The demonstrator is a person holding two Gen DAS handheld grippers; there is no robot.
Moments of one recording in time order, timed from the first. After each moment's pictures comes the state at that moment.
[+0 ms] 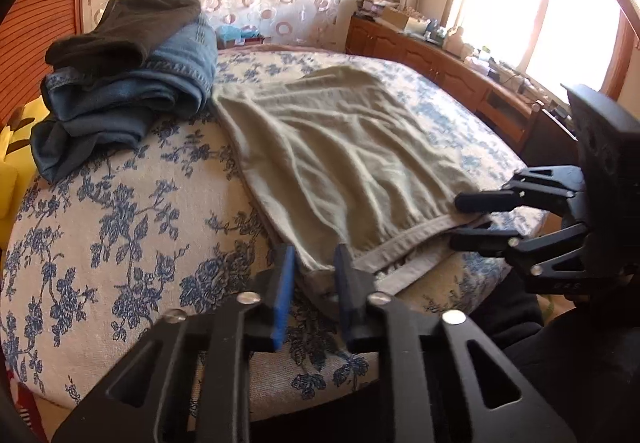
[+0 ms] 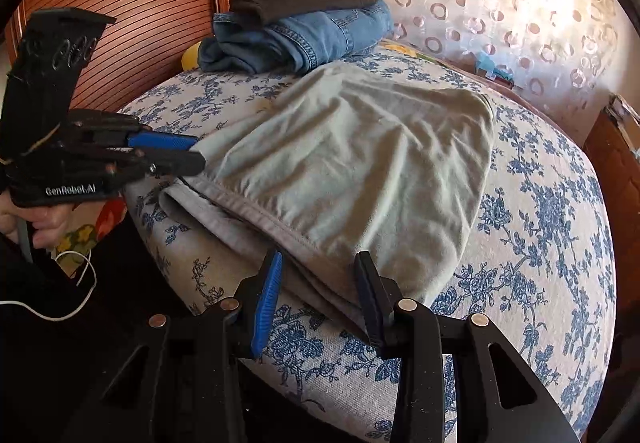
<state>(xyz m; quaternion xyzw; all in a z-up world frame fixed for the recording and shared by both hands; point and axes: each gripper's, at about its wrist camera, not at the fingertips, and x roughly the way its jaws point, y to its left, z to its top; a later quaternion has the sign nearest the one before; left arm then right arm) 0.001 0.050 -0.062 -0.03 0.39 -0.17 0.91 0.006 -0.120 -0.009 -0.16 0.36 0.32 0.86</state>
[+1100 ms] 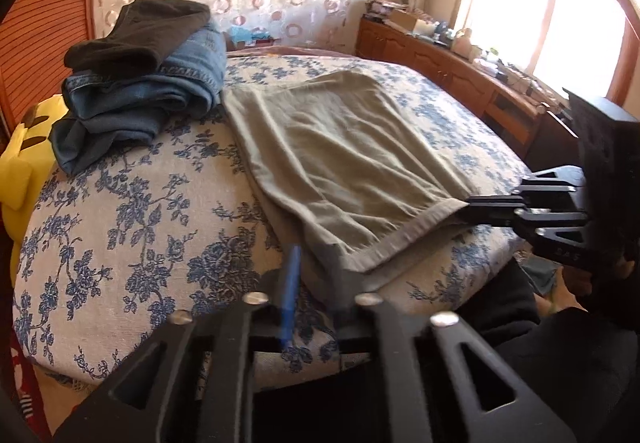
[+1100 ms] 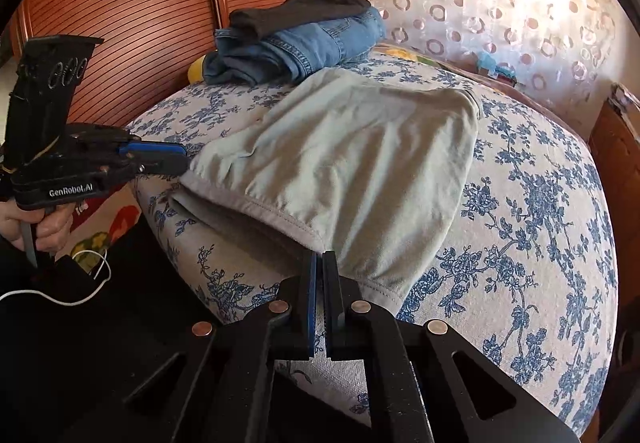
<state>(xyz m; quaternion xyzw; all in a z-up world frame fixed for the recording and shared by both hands) -0.014 0.048 -0.054 -0.02 0.40 -0.14 0.91 0.003 -0.148 0.001 -0.13 0.36 0.34 0.86</state>
